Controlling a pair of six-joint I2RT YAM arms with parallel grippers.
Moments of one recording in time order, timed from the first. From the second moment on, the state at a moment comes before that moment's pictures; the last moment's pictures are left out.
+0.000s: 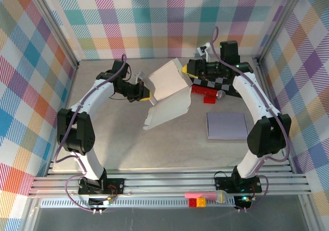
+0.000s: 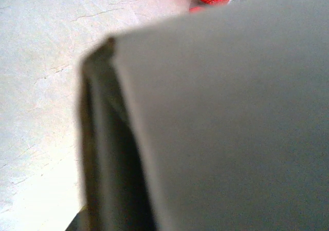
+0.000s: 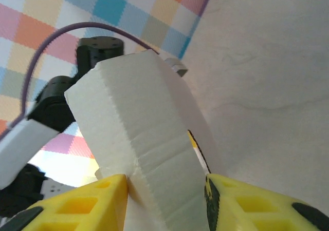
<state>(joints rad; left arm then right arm) -0.24 1.77 1.49 -0.83 0.77 -0.33 0.24 1.70 1.65 -0.60 -1.01 0.41</state>
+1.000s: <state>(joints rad) -0.25 1.77 1.51 -0.94 0.69 -0.26 0.51 1.80 1.88 -0.94 -0.11 0.07</state>
